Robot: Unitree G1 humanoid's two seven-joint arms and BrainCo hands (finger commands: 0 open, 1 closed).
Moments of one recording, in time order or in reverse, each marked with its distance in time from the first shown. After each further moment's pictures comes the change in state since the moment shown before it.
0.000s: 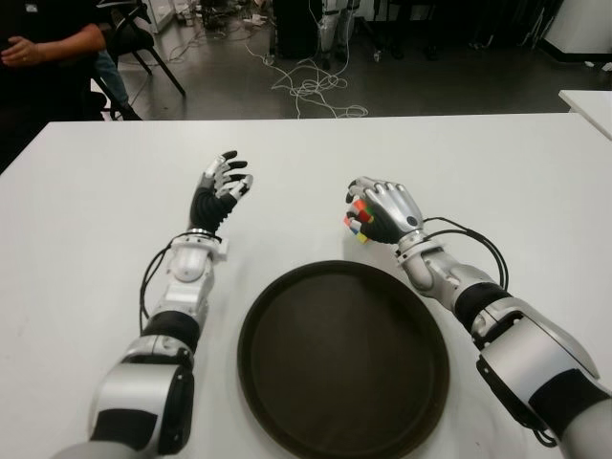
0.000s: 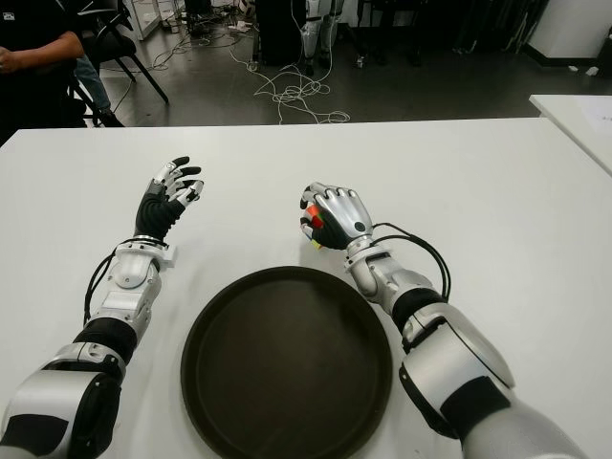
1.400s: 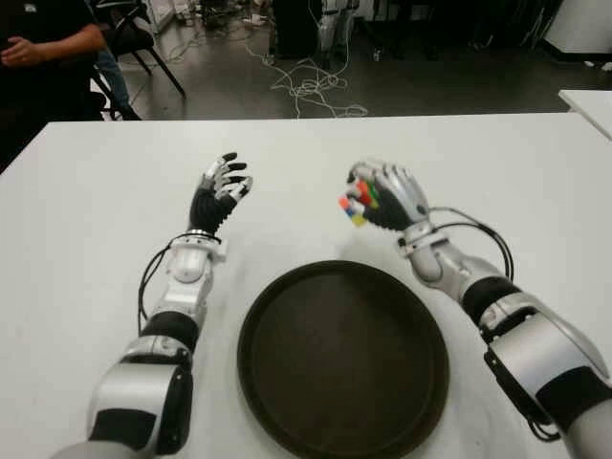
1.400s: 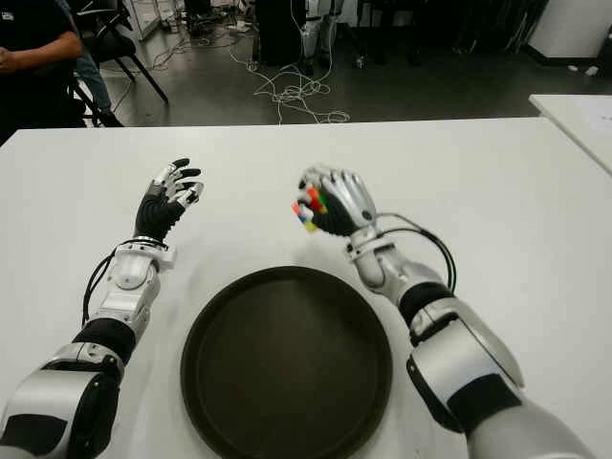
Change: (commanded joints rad) left arm -0.017 0.004 0.004 0.028 -0.004 0.001 -0.006; right arm -0.048 -0.035 -0.063 -0.075 0.003 -0.180 -0.089
